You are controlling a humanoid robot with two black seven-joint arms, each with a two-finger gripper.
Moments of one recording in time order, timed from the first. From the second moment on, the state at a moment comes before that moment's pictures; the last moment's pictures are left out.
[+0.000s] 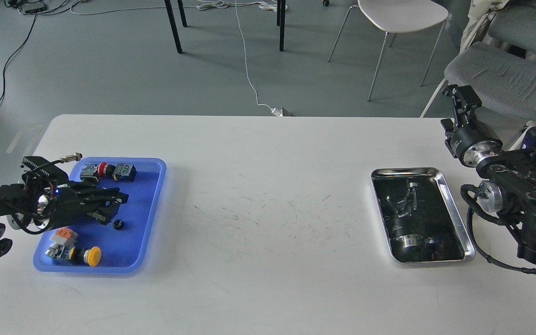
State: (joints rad) left arm -0.76 0.76 -0.03 -0.86 1.73 0.08 -0.49; right arm 0.75 -0.39 0.56 0.57 -0.48 -0.06 0.35
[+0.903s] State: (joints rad) left arm -0.78 0.77 -0.05 -0.85 1.57 0.08 -0.49; right arm 0.75 -0.39 0.56 0.57 -0.48 -0.06 0.35
